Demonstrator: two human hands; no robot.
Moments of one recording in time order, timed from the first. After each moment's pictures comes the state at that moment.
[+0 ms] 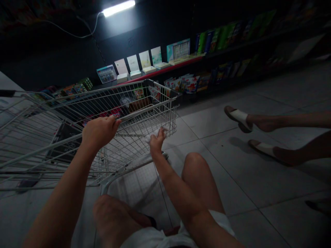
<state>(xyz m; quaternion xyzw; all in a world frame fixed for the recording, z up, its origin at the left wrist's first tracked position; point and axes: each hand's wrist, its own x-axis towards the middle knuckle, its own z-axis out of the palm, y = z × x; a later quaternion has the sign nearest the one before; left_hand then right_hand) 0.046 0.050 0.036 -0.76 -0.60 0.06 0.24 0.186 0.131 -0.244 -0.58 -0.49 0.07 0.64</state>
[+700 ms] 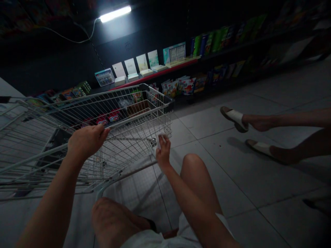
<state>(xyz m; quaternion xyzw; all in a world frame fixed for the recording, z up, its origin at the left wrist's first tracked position) 0.019 0.037 0.040 -0.75 -0.60 0.11 0.25 0.236 0.067 -0.269 -0.56 -0.57 0.01 0.60</state>
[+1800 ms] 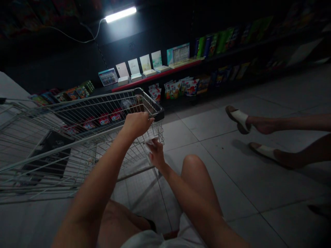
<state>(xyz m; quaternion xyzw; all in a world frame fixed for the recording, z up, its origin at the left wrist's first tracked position) 0.148 0.089 0.007 -0.84 -0.52 0.01 0.17 0.209 0.077 -0.288 -0.49 -0.70 0.01 0.52</state>
